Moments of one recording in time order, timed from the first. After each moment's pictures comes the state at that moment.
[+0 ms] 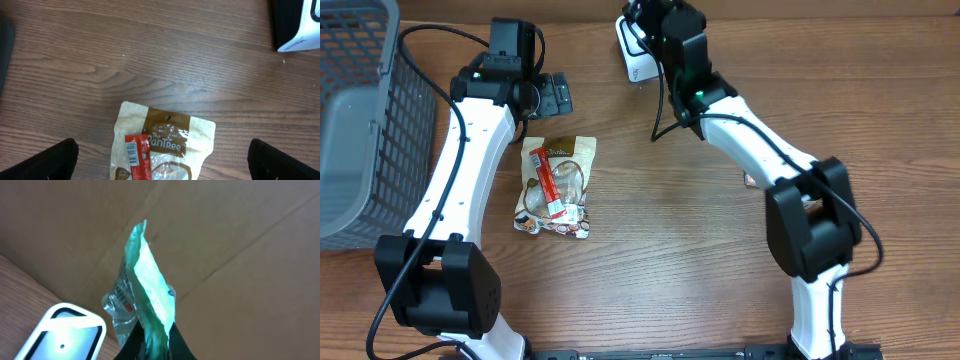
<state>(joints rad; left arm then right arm) -0.12 1.81 1.64 -0.88 -0.12 -0.32 0.46 2.16 1.71 0.31 0.31 -0.62</state>
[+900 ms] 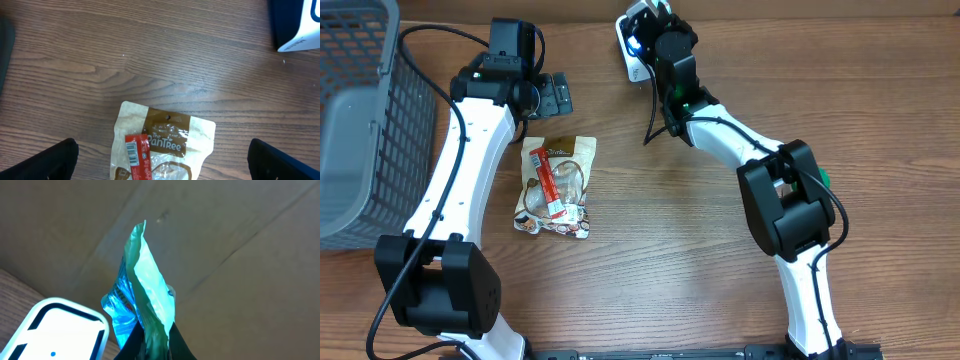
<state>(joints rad) -0.12 1.81 1.64 -0.88 -0.12 -0.32 0.46 2.33 1.71 0.55 0.37 -0.63</state>
